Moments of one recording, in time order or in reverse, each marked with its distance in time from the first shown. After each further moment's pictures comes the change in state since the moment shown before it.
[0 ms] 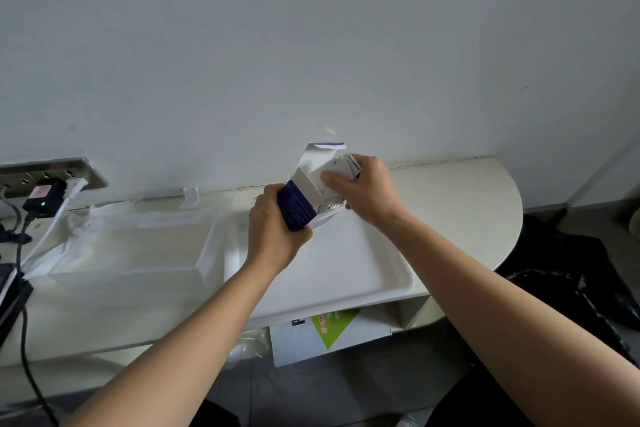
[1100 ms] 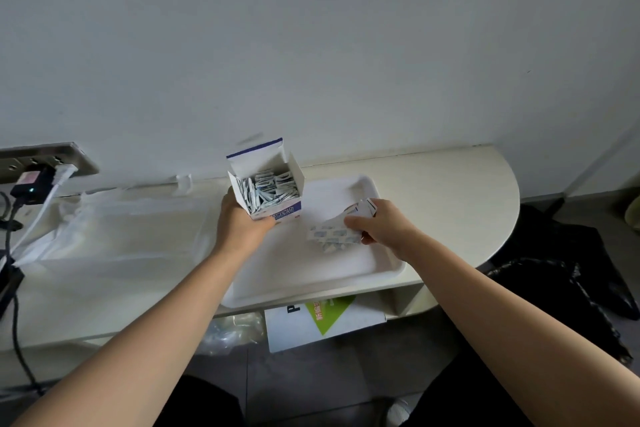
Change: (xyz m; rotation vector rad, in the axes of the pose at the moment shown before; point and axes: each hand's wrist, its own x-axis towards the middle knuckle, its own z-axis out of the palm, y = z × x) left_hand 0.005 -0.035 -0.021 -0.093 -0.019 -0.253; right_hand -0.022 0.089 -0.008 0.108 -0.193 0.437
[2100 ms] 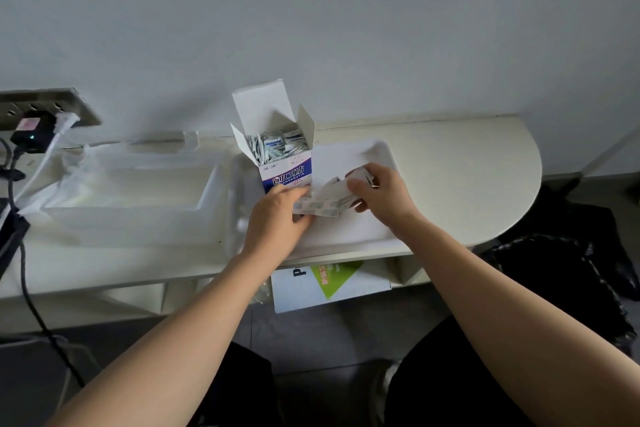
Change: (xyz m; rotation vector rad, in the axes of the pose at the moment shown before) left_hand -0.048 -0.010 0.024 0.427 -0.135 0.308; right_hand -0.008 0.006 0.030 -0.027 0.118 -0.193
